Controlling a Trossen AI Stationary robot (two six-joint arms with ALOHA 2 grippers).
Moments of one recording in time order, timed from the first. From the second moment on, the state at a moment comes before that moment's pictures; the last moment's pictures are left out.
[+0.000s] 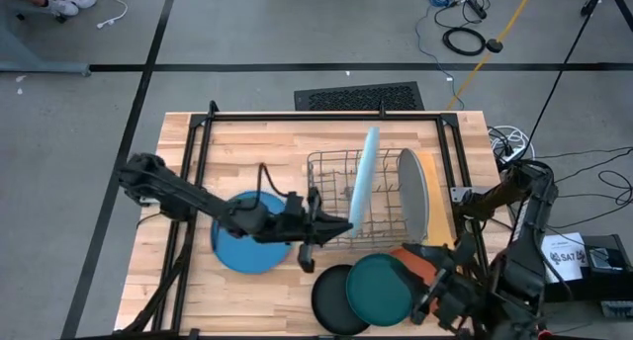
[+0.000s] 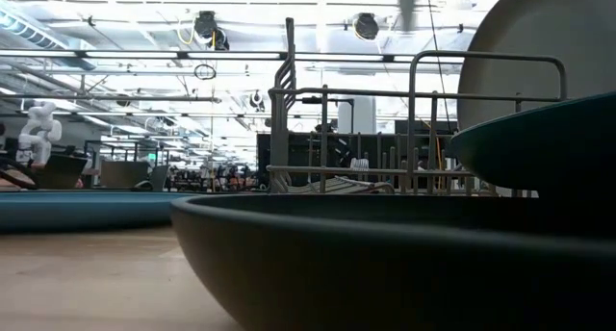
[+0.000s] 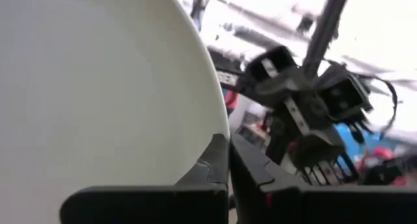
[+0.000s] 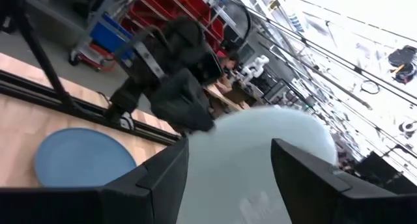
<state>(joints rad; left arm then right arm) -0.37 1.65 1.22 0.78 -0.33 -0.24 1.03 1.64 1.74 -0.52 1.57 -0.22</state>
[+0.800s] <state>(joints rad) -0.28 2.17 1.25 1.57 -0.41 -0.58 1.08 1.64 1.74 -0.53 1.57 -0.23</state>
